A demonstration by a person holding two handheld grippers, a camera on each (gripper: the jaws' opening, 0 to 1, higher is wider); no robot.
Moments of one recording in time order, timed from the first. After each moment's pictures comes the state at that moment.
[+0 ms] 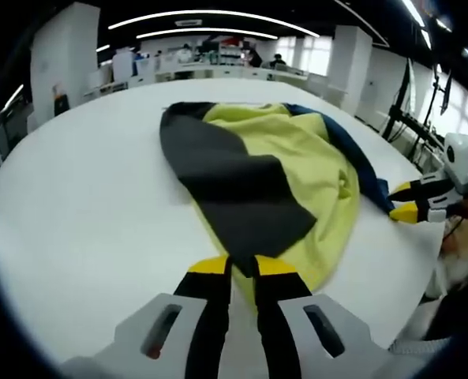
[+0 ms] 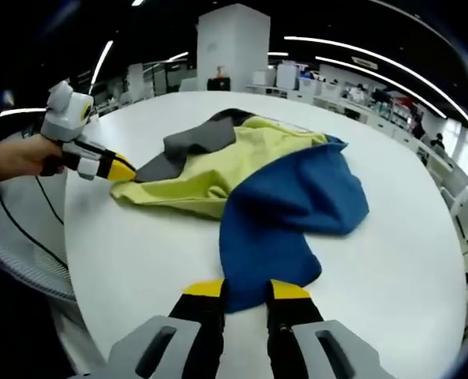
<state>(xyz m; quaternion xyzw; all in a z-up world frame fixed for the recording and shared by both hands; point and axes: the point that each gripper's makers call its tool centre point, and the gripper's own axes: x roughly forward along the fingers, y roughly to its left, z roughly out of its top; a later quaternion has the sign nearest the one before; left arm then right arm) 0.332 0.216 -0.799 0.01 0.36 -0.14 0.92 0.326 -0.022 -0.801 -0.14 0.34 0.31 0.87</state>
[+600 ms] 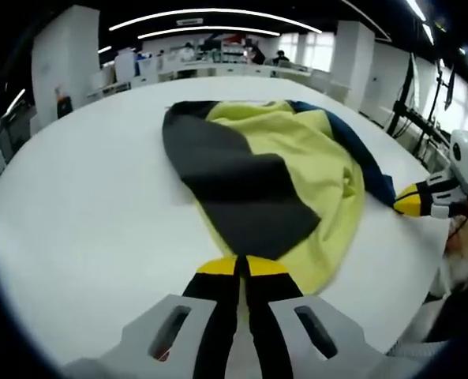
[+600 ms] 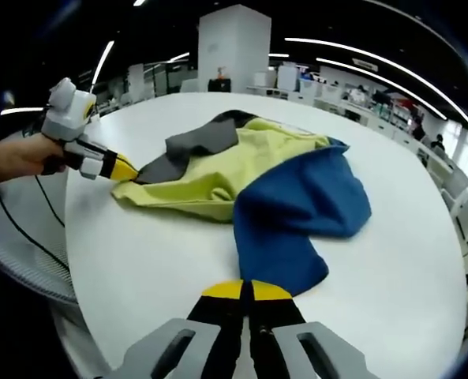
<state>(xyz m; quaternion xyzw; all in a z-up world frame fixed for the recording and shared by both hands) 0.332 0.216 -0.798 0.02 0.36 -0.13 0.92 0.325 -0.018 -0.798 -0.14 0.34 0.32 0.87</state>
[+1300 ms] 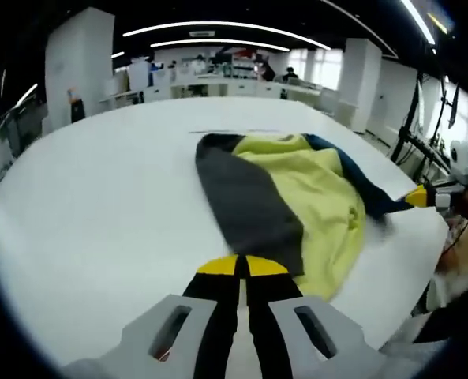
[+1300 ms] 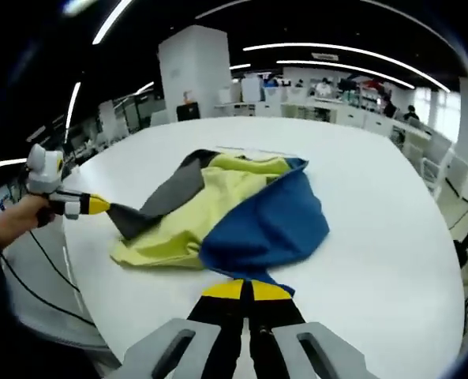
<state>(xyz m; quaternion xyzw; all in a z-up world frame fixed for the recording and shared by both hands) 0.339 0.270 -0.738 0.00 0.32 -0.10 0.94 0.354 -0.049 -0.728 -0.01 0.33 0.25 0.91</state>
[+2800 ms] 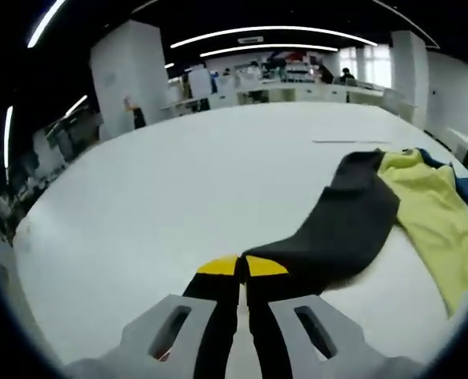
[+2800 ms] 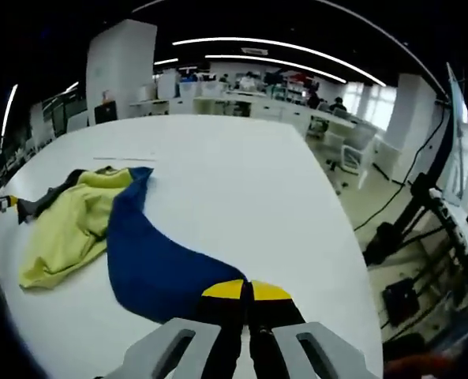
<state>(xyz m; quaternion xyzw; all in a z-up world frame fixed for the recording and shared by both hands) 0.419 0.475 -0.750 0.05 0.31 0.06 0.95 0.457 -0.241 -0.742 -0.08 0.35 0.03 0.93</state>
